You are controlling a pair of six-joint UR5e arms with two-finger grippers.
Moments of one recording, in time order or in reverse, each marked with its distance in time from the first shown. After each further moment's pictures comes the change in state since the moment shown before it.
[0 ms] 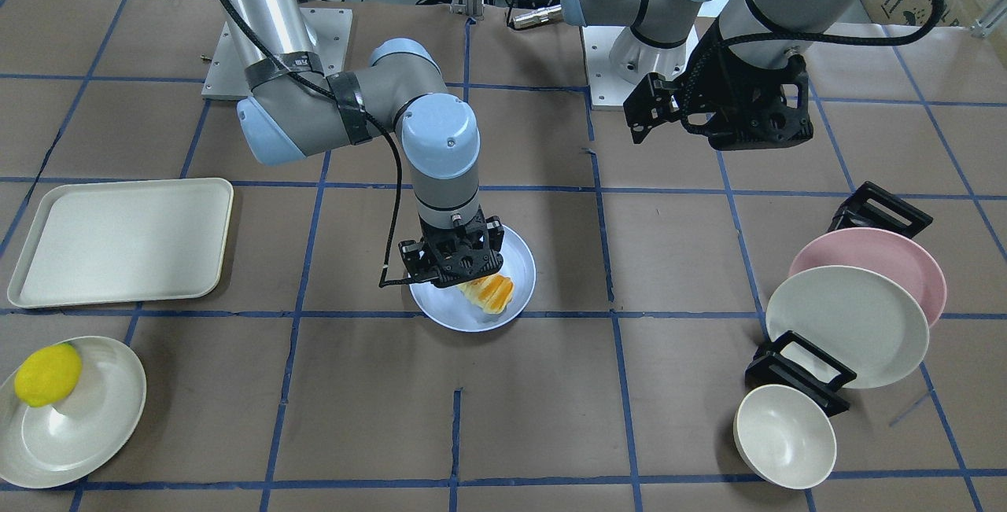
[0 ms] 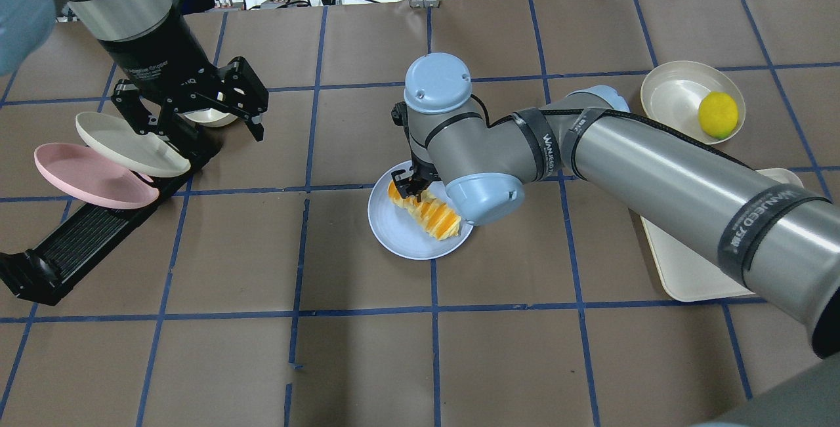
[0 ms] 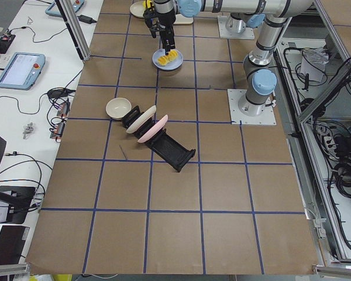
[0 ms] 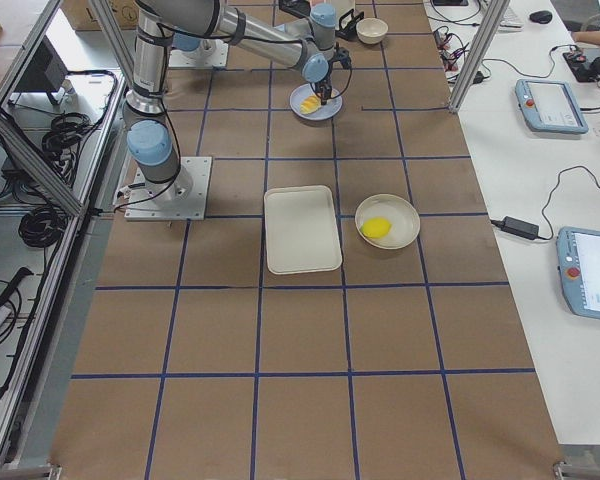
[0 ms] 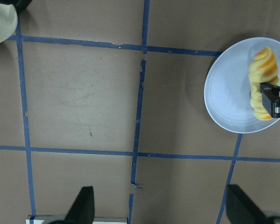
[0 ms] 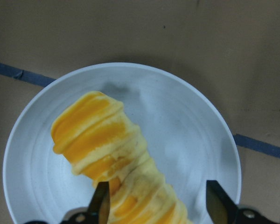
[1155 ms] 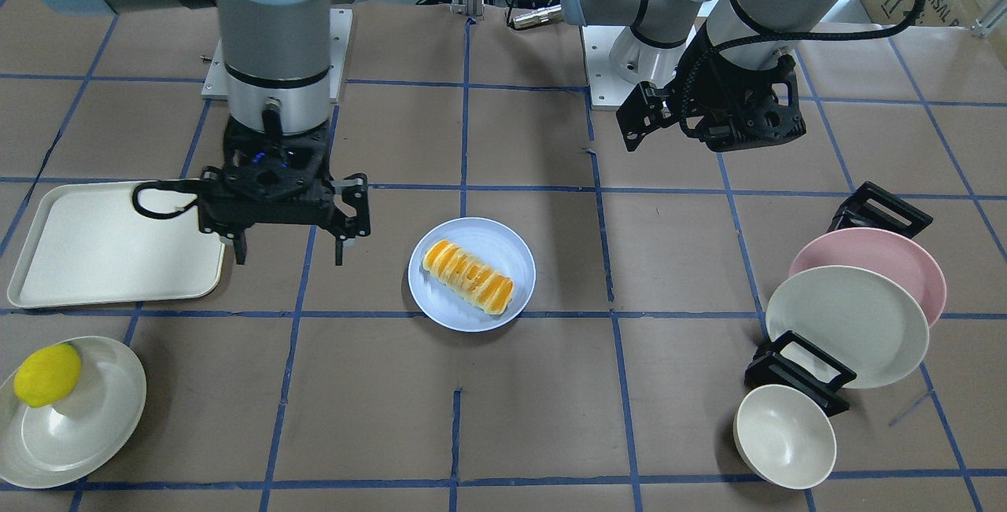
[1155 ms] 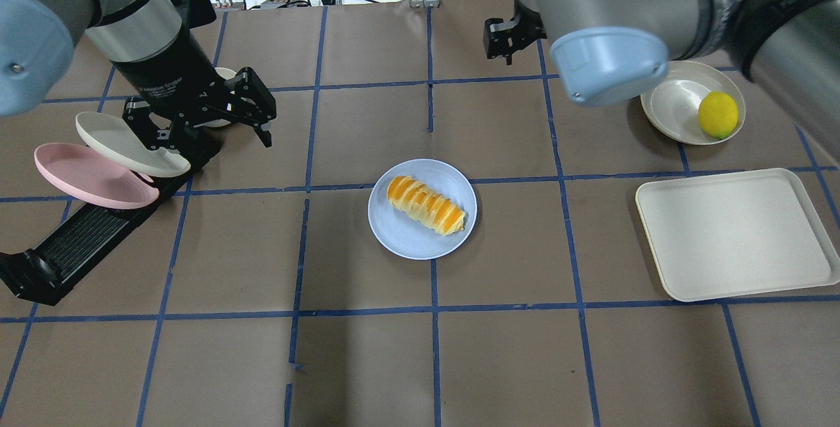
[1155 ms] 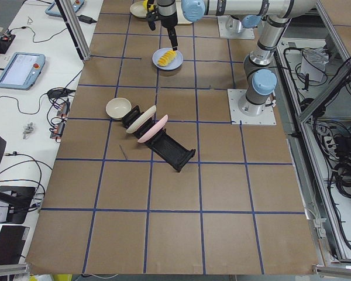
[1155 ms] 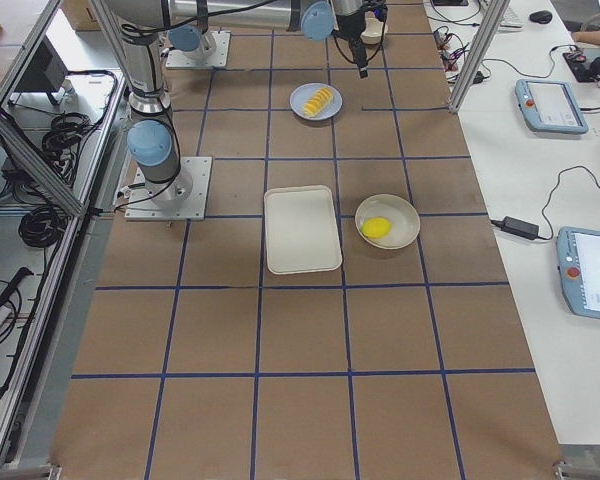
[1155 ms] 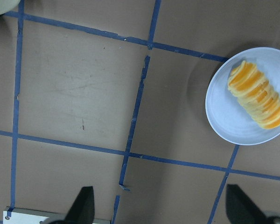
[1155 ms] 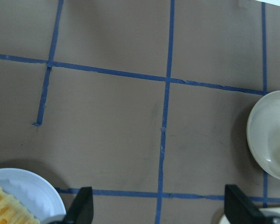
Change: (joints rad) left arm -0.005 0.026 -0.064 0.081 -0.008 -0.076; right arm -0.219 -0.248 -0.235 0.268 -0.218 -0.034
